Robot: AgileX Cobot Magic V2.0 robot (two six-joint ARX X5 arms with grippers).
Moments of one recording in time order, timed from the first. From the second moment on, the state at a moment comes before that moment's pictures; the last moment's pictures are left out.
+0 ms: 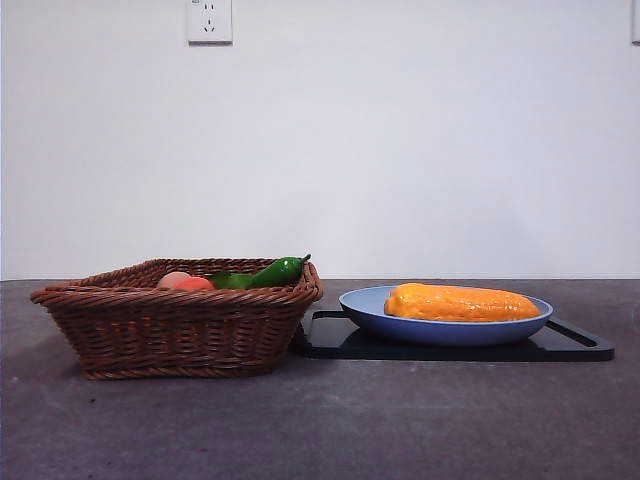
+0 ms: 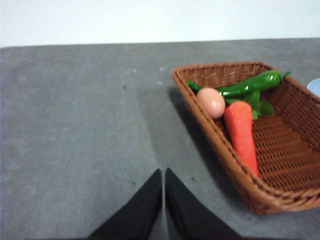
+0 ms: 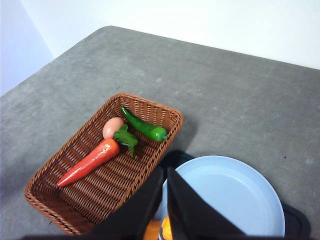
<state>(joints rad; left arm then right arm) 0.11 0.08 0.13 -0.26 0.29 0.05 0.32 1.11 1.19 -0.51 -0.36 0.05</state>
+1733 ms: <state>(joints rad) 0.11 0.00 0.05 -0.23 0.29 0.01 0.29 1.09 1.19 -0.45 -0.22 -0.01</state>
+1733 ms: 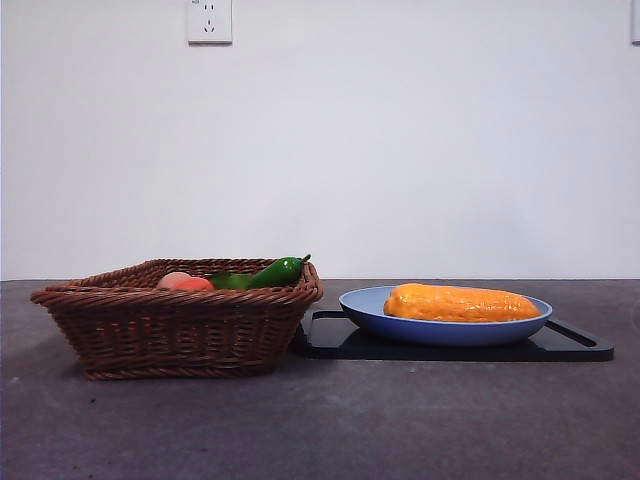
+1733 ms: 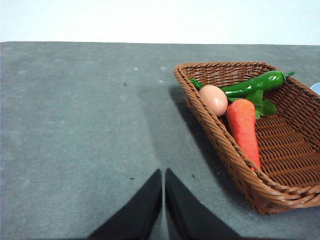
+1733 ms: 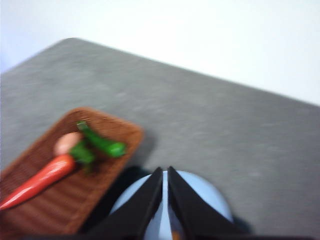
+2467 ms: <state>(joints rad) 0.11 0.00 0.05 -0.23 0.29 0.01 -0.07 0.39 0.37 0.14 -0.18 -0.04</state>
